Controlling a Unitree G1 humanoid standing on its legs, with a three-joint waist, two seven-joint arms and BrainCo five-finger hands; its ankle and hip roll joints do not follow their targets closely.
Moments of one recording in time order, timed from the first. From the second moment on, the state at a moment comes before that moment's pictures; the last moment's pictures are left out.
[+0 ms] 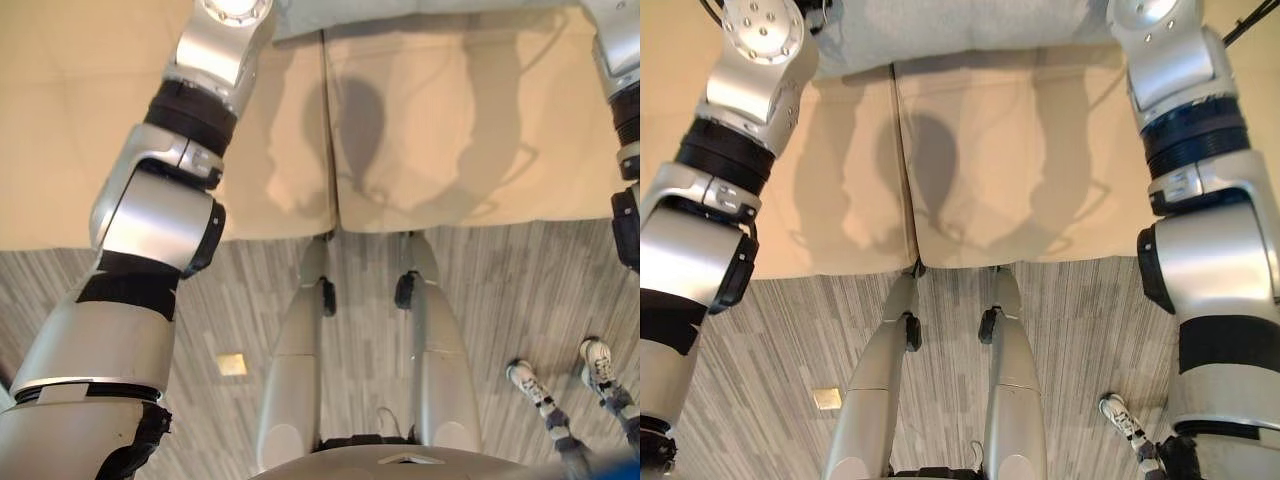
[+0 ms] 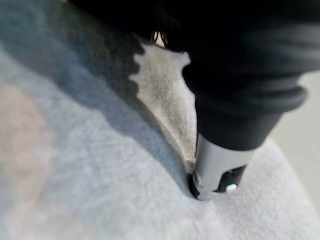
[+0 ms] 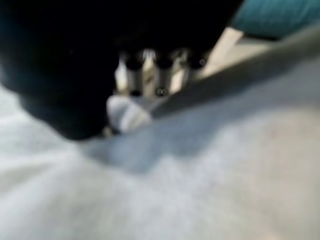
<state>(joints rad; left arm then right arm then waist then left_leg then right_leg) -1.63 0.47 -0.48 0.93 -0.36 -0.30 0.68 -1.66 -0.67 0.49 0.91 -0.02 -0.13 -0.72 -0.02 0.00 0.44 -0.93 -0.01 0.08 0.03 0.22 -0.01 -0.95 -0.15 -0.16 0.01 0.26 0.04</state>
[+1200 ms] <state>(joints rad) -1.34 0.86 -0.48 0.67 -0.48 -0.34 0.41 -1.37 -0.92 0.55 0.71 0.09 -0.15 -0.49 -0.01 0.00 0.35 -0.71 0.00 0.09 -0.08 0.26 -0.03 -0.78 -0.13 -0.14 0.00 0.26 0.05</state>
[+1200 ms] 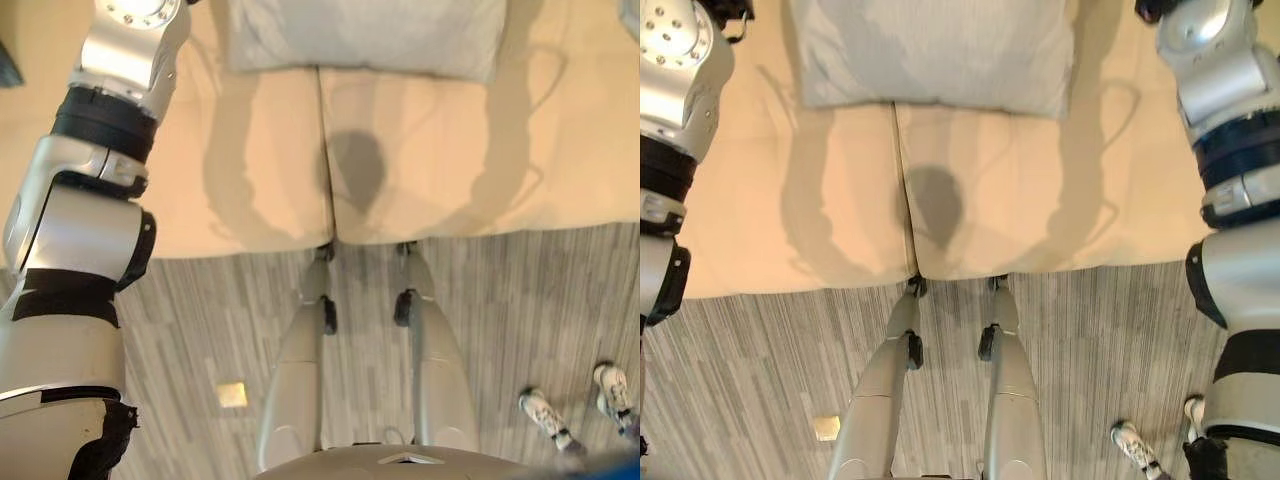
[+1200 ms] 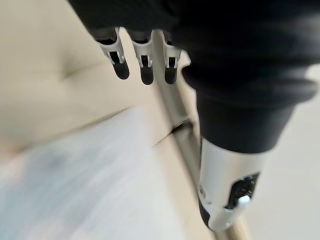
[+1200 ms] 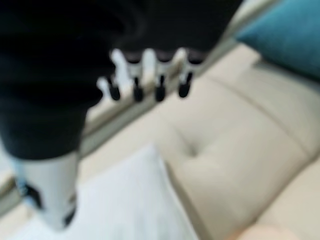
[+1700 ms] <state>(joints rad) -0.16 0.60 -0.04 0.35 -0.24 -0.27 0.28 -0.24 -0.71 0.05 0.36 -0.06 -0.18 -0.32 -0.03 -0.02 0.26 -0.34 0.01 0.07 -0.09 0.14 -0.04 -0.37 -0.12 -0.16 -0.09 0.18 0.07</state>
